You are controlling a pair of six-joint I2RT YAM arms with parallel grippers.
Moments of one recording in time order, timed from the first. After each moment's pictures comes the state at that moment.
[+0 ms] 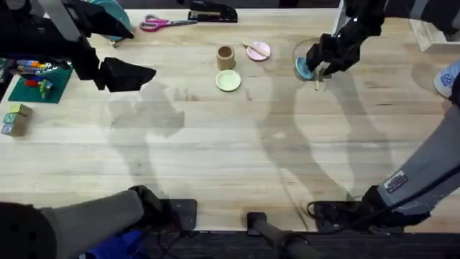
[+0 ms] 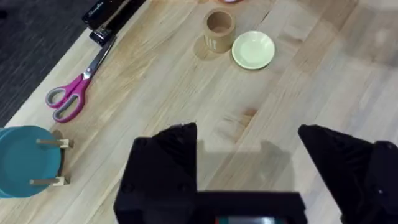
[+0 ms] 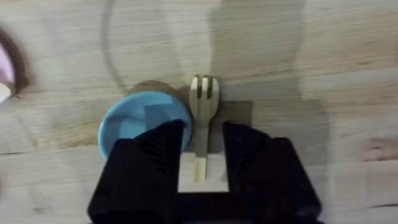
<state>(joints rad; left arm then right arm) 0.48 1.39 1.31 -1.21 0.85 1.36 0.02 2.03 1.52 -0.85 -0.01 0.21</state>
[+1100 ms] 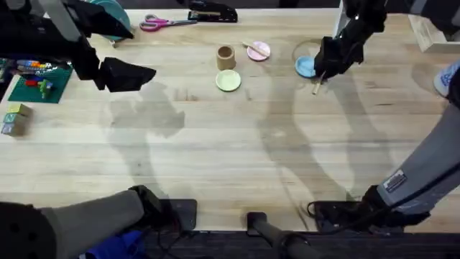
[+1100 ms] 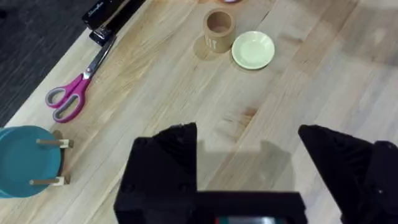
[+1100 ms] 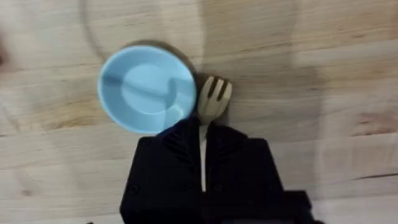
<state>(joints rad) 0.48 1.39 1.31 -1.21 0.85 1.36 0.02 2.04 1.57 -0.99 0.00 0.20</state>
